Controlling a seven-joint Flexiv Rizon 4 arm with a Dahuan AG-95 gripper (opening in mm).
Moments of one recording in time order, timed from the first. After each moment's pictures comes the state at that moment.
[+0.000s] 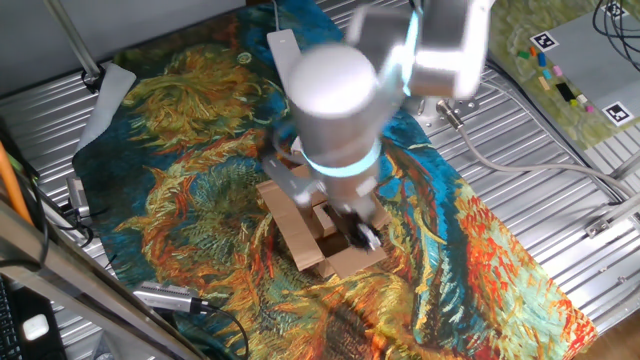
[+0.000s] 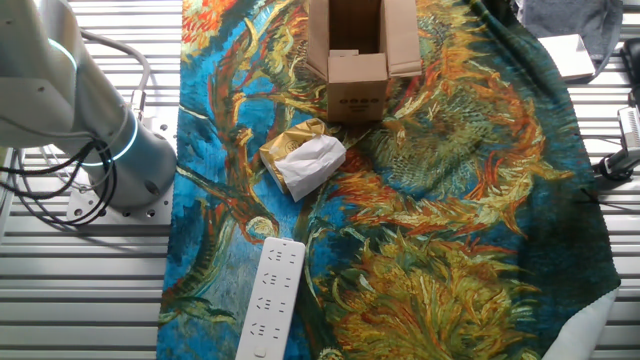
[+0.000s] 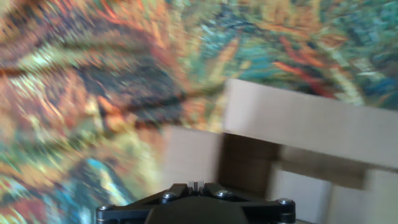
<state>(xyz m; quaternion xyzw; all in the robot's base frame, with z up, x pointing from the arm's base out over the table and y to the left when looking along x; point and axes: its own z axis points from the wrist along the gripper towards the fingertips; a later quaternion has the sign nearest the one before) 0.426 0.357 0.180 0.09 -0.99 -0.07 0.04</state>
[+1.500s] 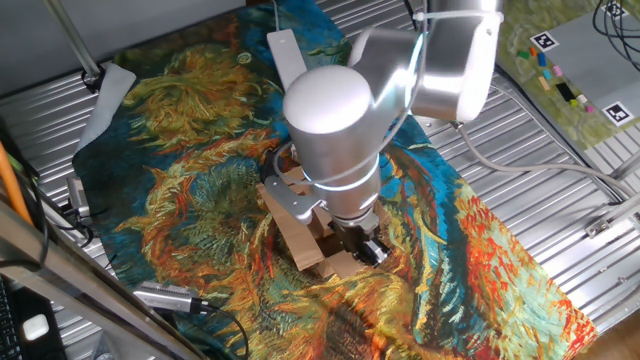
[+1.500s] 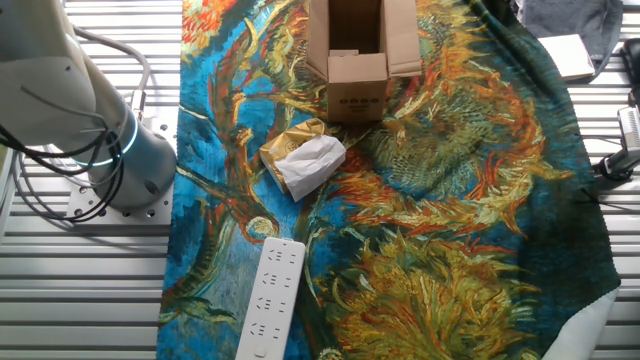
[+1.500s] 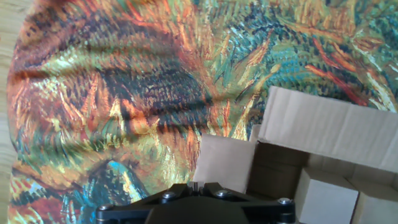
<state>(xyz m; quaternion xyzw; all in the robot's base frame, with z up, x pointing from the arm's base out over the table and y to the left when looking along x) 0.426 0.362 0.179 0.11 -0.99 -0.11 0.05</state>
